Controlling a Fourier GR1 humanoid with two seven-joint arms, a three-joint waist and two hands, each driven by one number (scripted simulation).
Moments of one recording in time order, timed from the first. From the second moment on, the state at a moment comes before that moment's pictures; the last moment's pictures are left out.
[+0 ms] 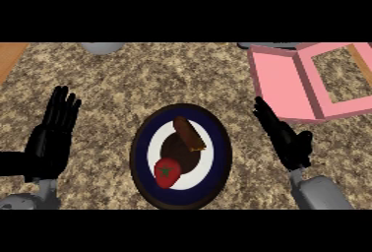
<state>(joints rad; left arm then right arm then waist) -0.06 0.36 -0.14 -1.63 0.42 0.31 -0.07 -0.20 -0.30 0.31 -1.34 -0.25 -0.08 -0.03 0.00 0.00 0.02</state>
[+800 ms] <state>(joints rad) -0.23 0.54 -0.28 -1.54 0.19 0.09 -0.10 -0.56 -0.45 0.38 -1.59 0.00 0.10 -0.18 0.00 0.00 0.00</state>
